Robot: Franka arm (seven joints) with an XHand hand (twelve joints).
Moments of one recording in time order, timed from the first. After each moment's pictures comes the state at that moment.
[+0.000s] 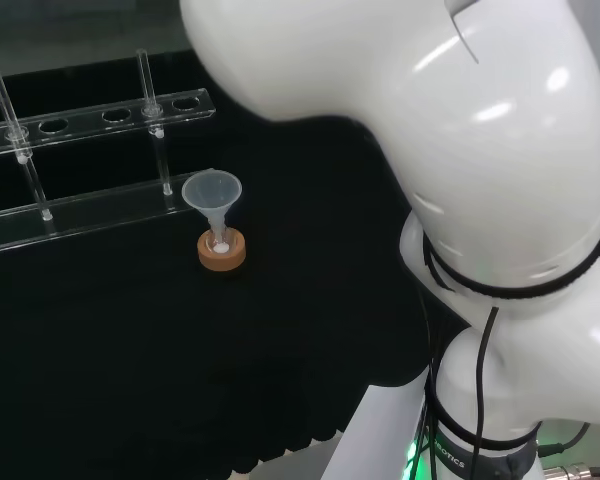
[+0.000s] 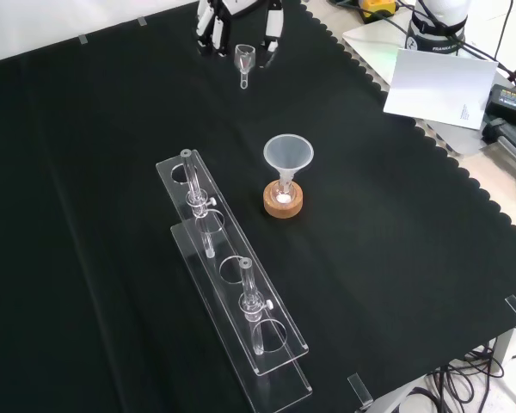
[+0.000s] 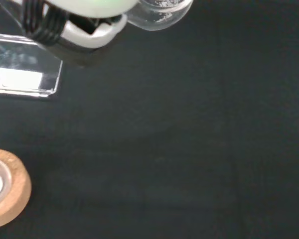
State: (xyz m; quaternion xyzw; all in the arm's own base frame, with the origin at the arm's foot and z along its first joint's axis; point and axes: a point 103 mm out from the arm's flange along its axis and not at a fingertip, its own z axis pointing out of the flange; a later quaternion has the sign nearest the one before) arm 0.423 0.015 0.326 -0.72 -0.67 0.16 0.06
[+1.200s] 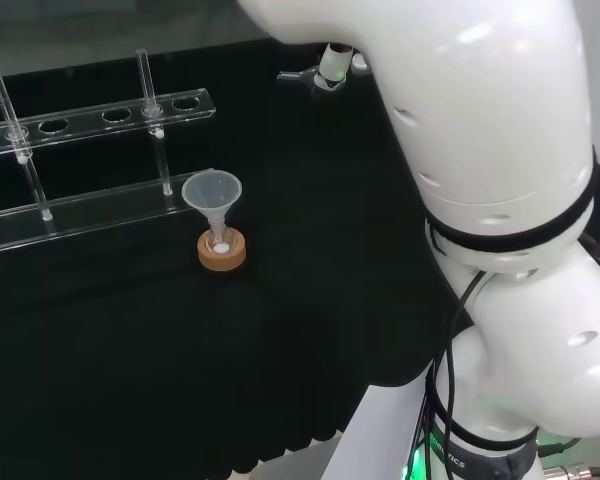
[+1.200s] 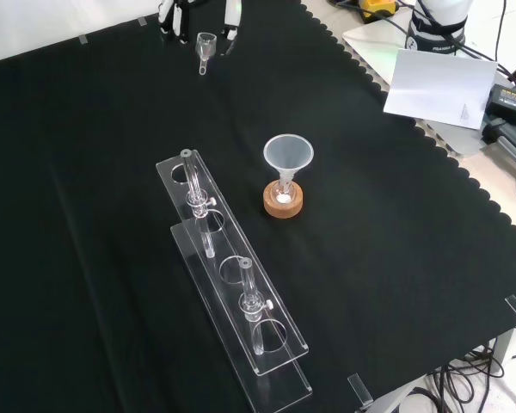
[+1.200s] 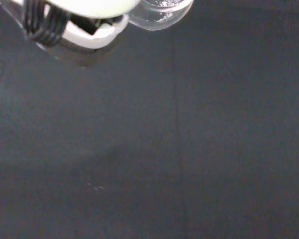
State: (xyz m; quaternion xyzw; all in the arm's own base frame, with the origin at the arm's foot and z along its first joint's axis) arm 0.467 -0.055 0.315 -0.73 -0.66 0.16 0.07
